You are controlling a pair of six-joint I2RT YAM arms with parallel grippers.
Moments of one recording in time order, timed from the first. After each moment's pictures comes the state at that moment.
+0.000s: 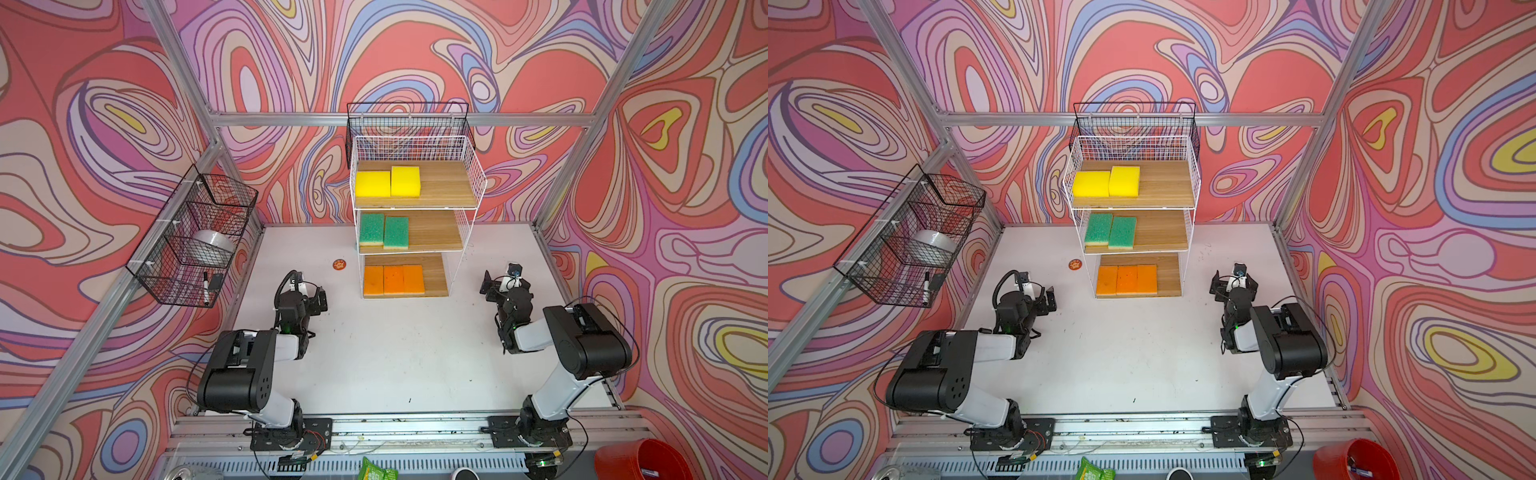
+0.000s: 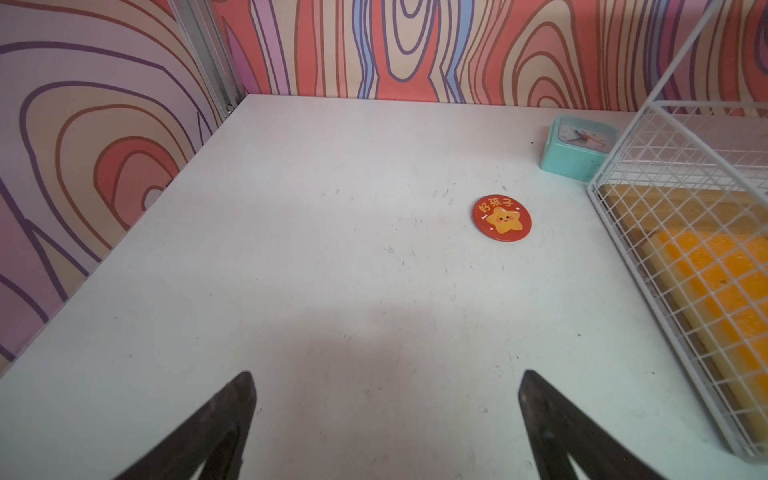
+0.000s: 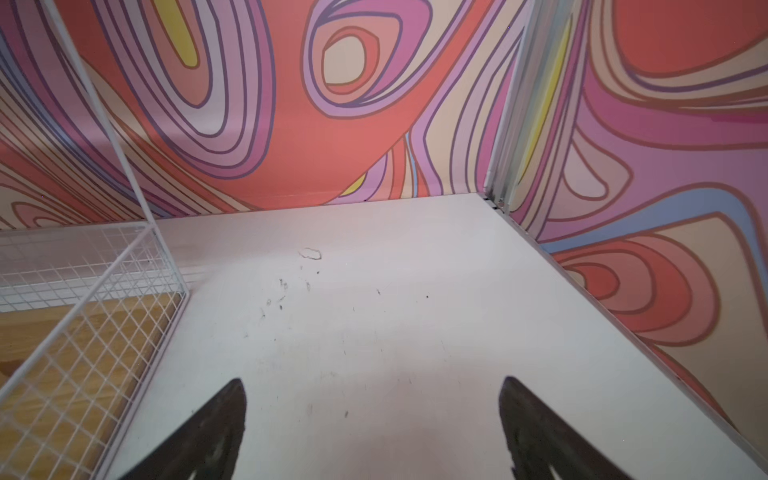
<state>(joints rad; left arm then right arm) 0.00 1.53 0.37 0.79 -0.10 -0.06 0.04 1.74 0.46 1.13 0.21 0.04</state>
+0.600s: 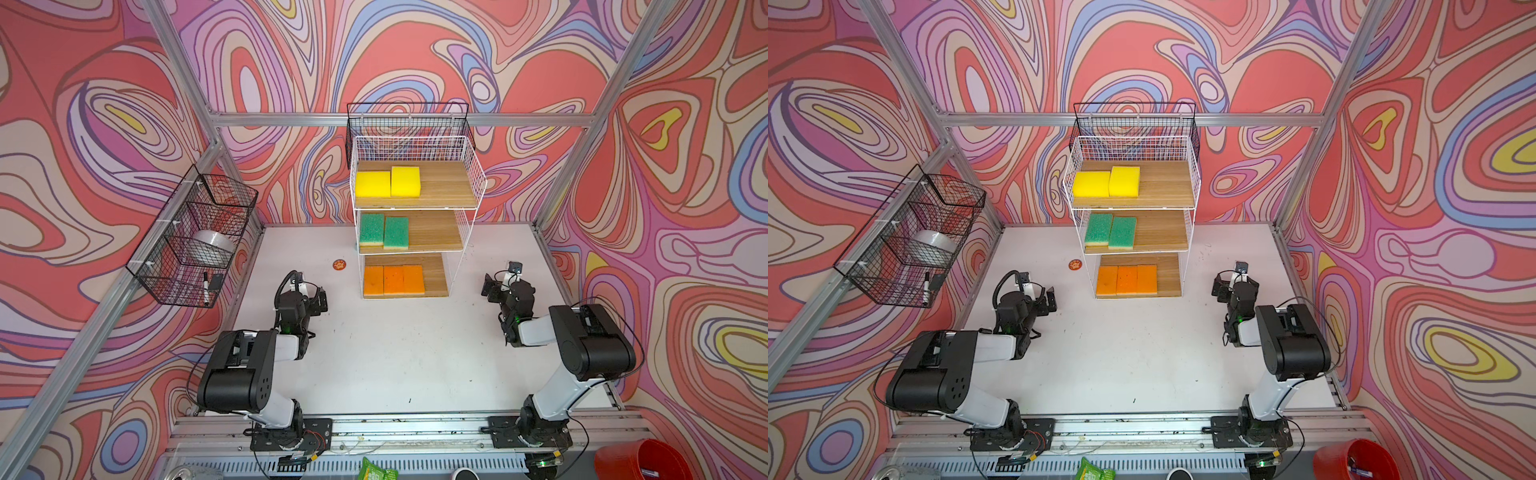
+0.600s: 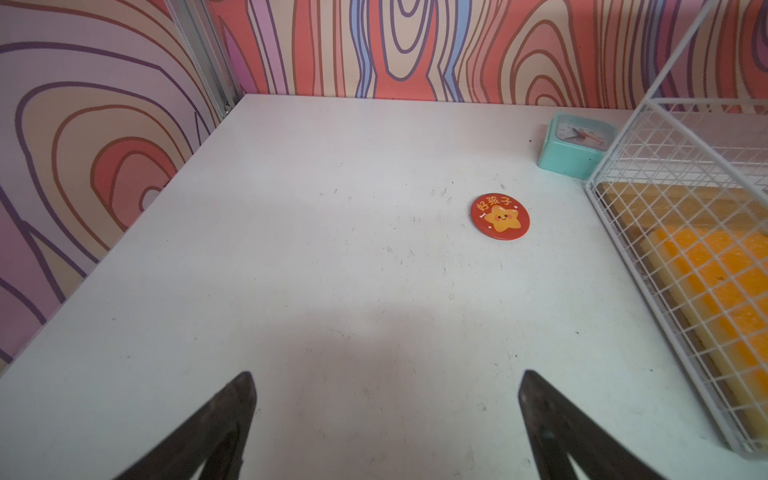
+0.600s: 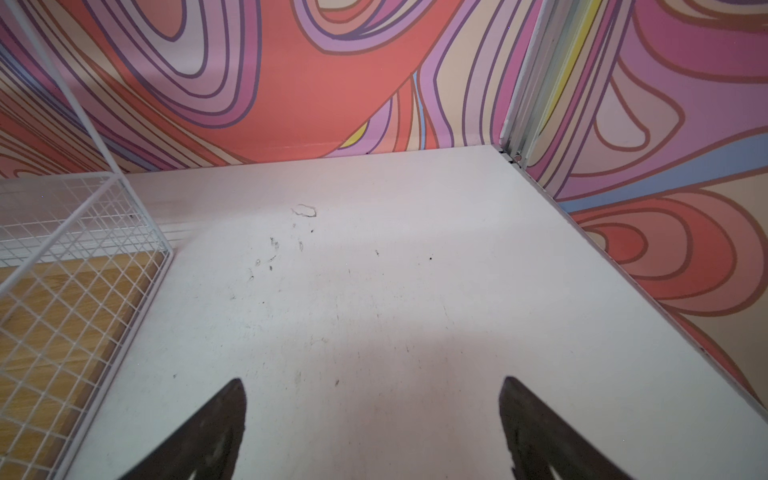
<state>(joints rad) 0.00 1.53 0.37 0.79 -0.09 -0.06 0.01 1.72 0.47 0.97 0.15 0.06</state>
